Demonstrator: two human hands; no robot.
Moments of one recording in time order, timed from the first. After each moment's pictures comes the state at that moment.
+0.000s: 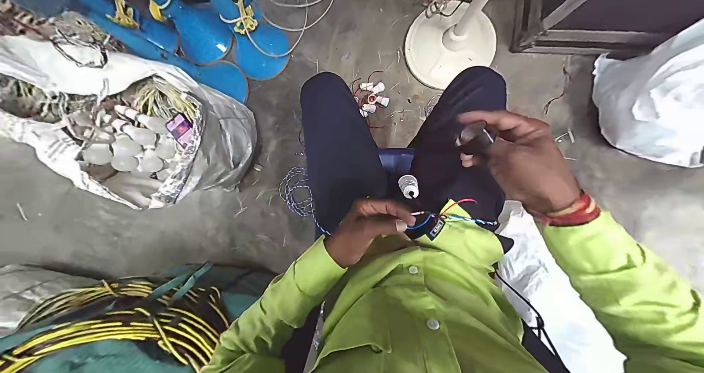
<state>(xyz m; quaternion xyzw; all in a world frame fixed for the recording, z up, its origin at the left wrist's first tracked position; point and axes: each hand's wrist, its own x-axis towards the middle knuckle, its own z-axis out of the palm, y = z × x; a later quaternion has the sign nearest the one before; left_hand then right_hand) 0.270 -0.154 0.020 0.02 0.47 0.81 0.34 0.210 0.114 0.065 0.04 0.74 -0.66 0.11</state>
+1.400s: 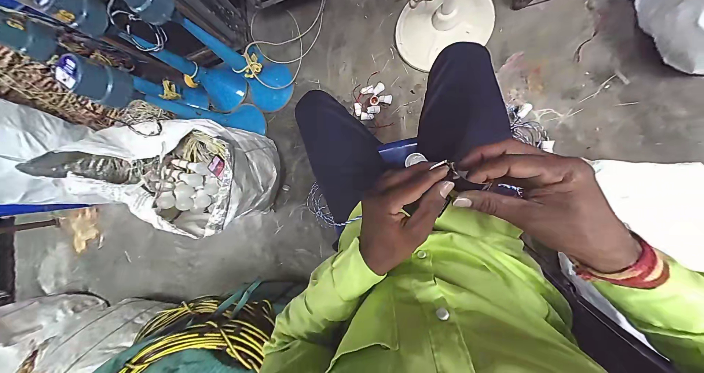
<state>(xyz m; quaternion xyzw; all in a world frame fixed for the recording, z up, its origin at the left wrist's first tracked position) 0.270 -0.103 0.069 0.22 0.75 0.62 0.01 0.300 0.108 0.081 -0.07 0.78 -0.62 -0.02</state>
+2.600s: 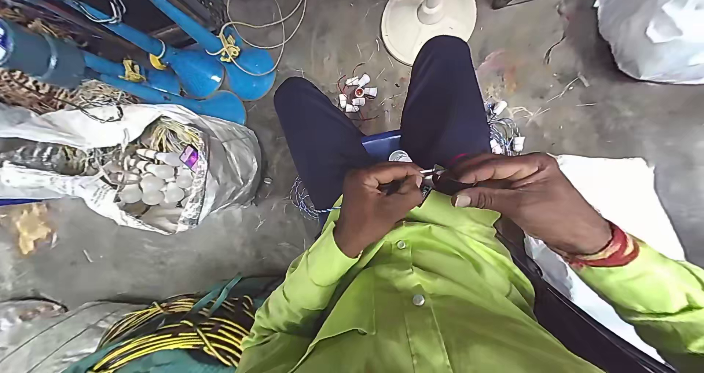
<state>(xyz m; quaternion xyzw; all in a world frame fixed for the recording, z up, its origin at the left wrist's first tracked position) 0.264 -0.109 0.073 0.17 0.72 0.66 0.14 0.314 0.123 0.077 -0.04 0.74 -0.67 0.06</state>
